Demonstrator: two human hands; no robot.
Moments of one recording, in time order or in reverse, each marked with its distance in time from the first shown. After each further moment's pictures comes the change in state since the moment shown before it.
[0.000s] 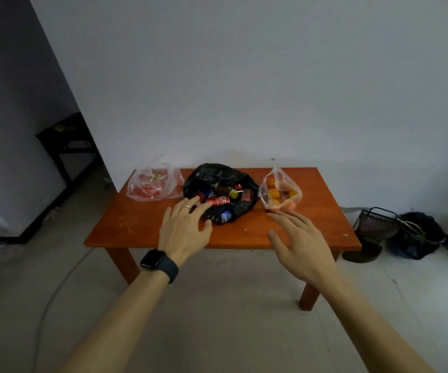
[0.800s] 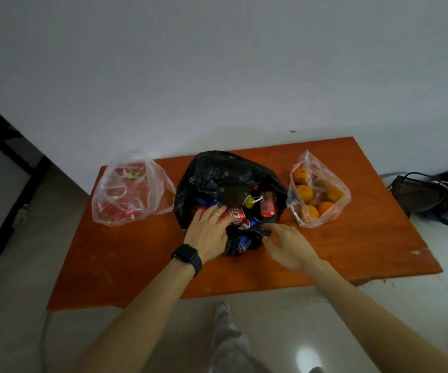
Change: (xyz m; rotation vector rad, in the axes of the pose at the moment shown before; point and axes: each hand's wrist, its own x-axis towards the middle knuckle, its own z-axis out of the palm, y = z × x) left_hand 0.289 -0.122 0.204 0.205 -0.446 0.311; right_hand 0.287 0.093 0.239 0.159 -0.446 0.282
